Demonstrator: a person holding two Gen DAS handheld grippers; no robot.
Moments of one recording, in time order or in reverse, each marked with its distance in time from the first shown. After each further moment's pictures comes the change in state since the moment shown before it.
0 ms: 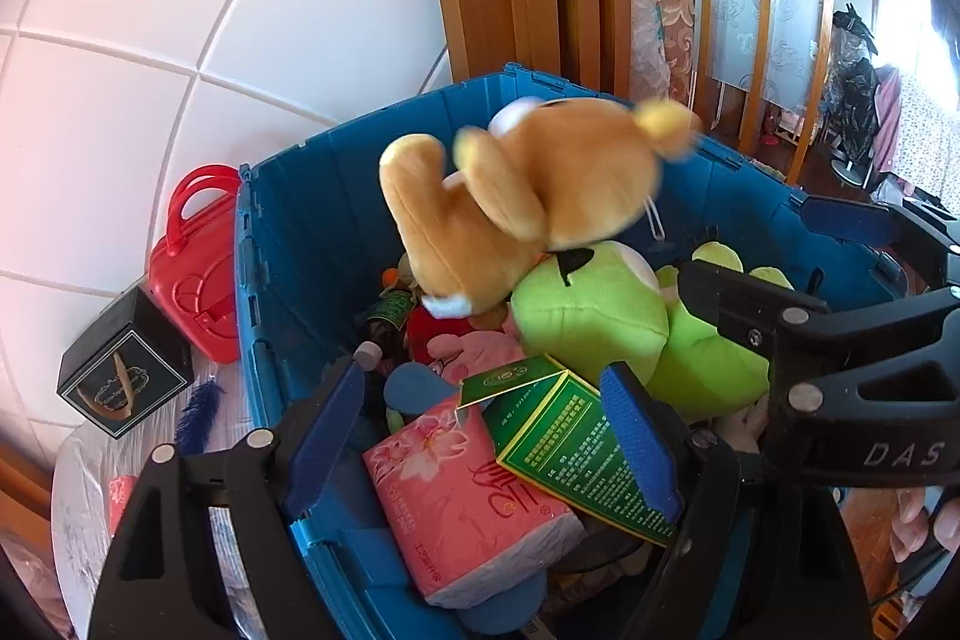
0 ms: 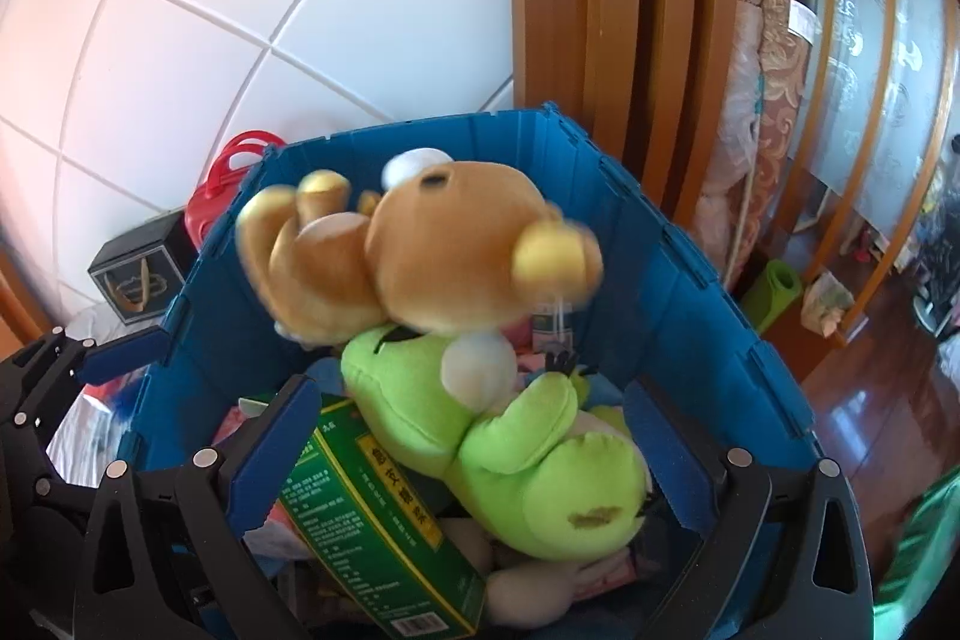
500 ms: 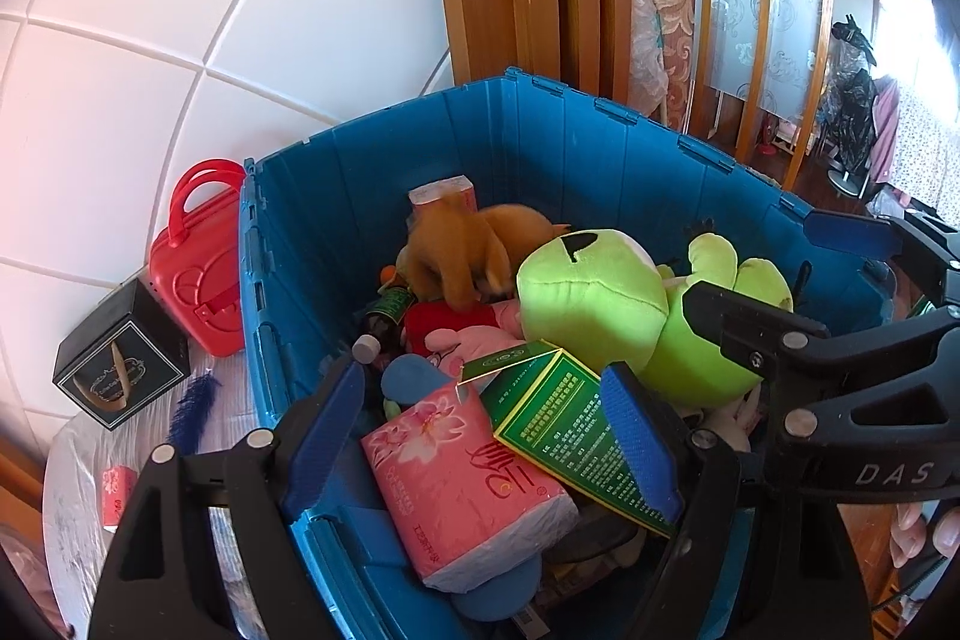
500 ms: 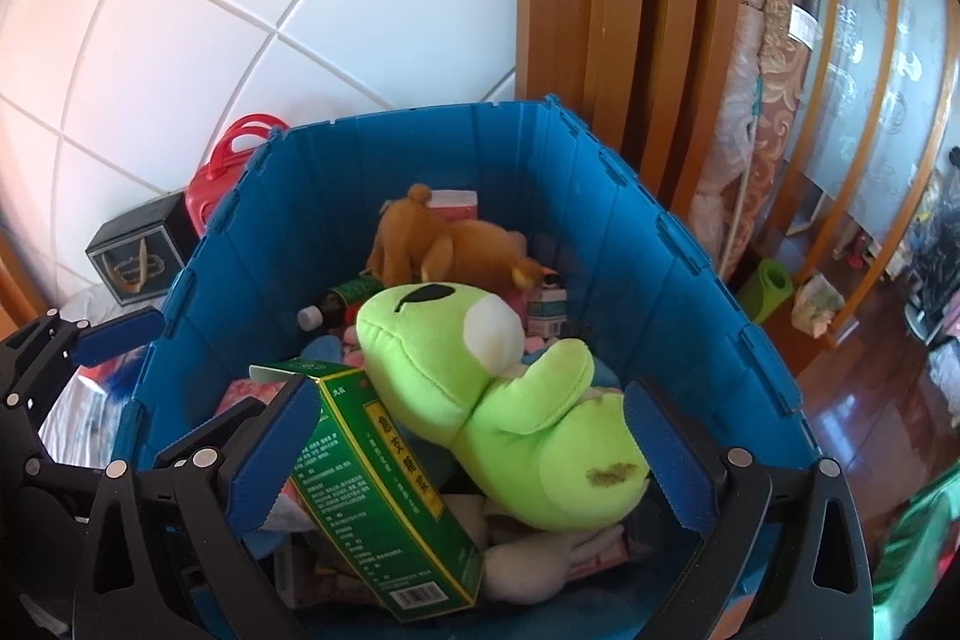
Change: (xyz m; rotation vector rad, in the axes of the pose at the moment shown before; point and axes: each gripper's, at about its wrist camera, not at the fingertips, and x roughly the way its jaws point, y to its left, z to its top) left arm -0.006 0.002 -0.005 -0.025 -0.012 -0.008; right arm -0.006 0.007 -0.010 -0.025 0.019 -0.022
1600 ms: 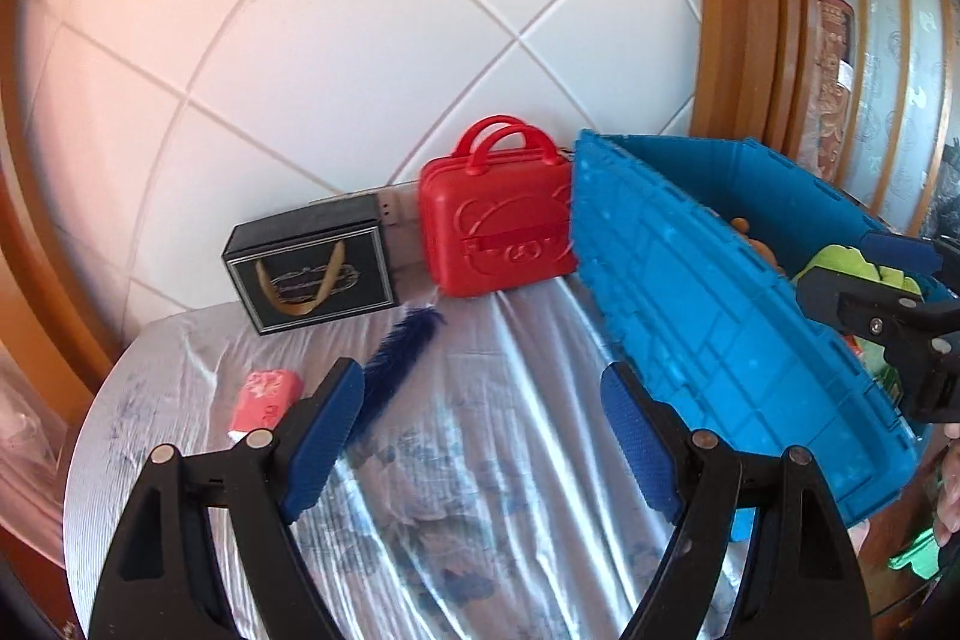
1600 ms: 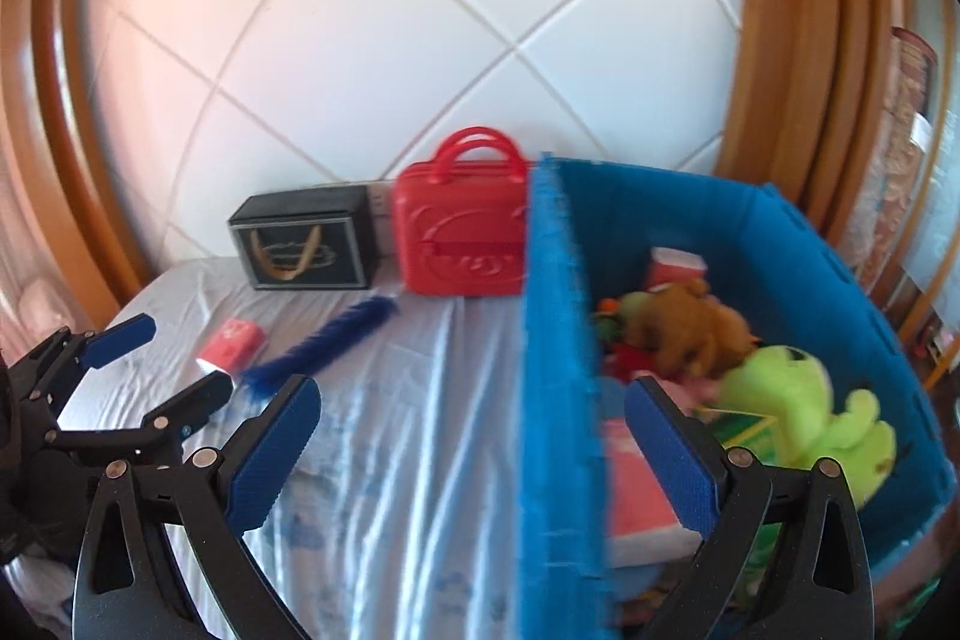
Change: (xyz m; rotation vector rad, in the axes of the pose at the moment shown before) left arm -0.113 0.270 -0.152 -0.292 -0.113 0.233; right arm -0.029 0.269 0.013 -0.180 -0.077 0.201
